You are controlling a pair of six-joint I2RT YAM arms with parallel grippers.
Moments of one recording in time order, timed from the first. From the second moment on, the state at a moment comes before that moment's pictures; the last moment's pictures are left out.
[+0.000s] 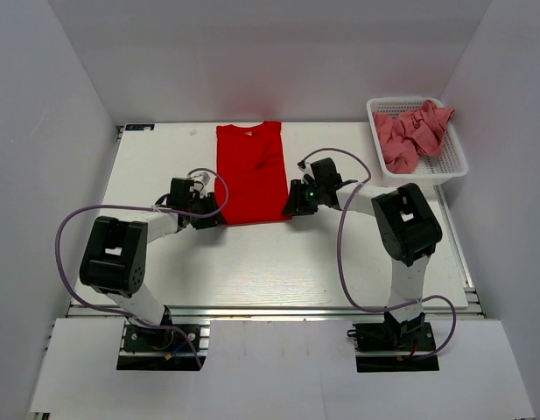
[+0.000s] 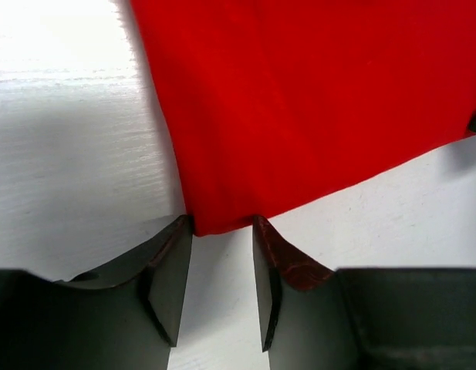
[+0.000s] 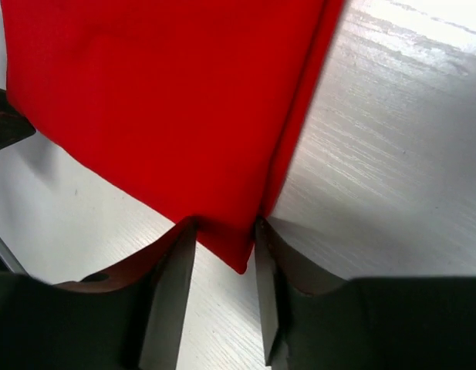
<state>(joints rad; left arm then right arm) -0.19 1.64 0.78 -0.02 0.34 -0.33 0.47 1.97 1.17 -0.06 -0.47 0.41</state>
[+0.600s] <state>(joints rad) -0.21 1.49 0.64 0.05 0.39 -0.33 0.48 1.88 1.05 -0.05 -0.49 0.41</state>
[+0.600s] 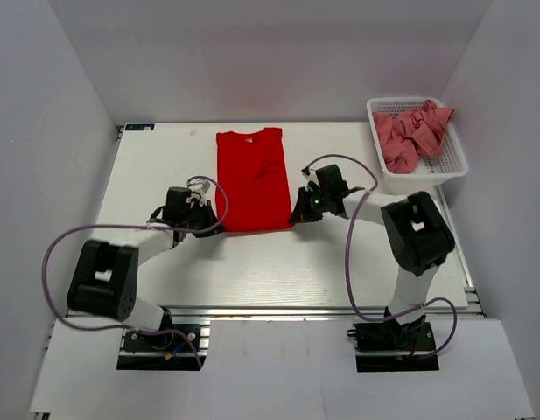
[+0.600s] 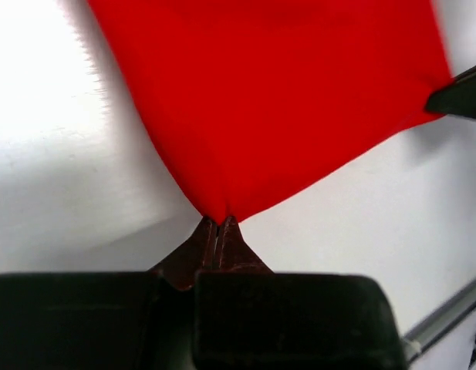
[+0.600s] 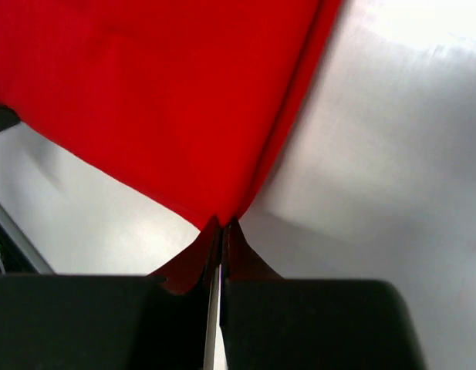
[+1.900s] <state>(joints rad) -0.23 1.26 0.93 -0.17 0.17 -0.52 0.47 1.65 1.36 -0.39 -0.38 0.47</state>
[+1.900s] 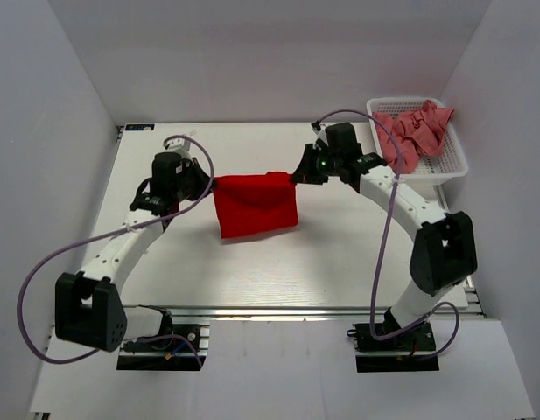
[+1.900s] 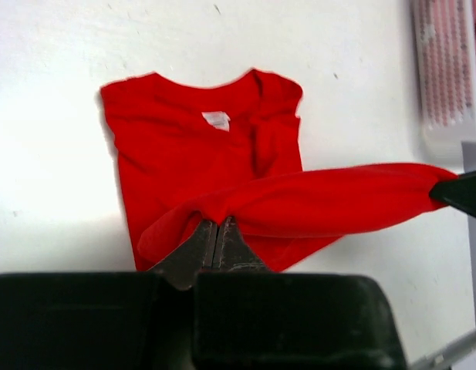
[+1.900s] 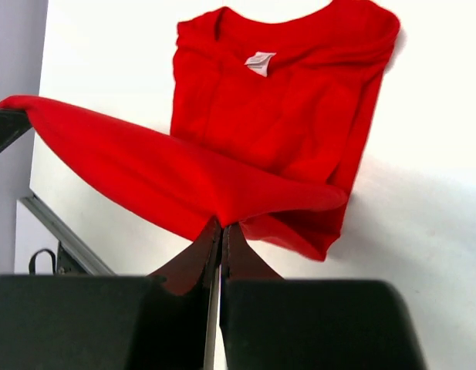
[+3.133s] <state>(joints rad) -0.19 1.84 1.12 -0.24 0.20 -0.35 0.38 1.78 1.37 -0.35 -0.46 0.37</state>
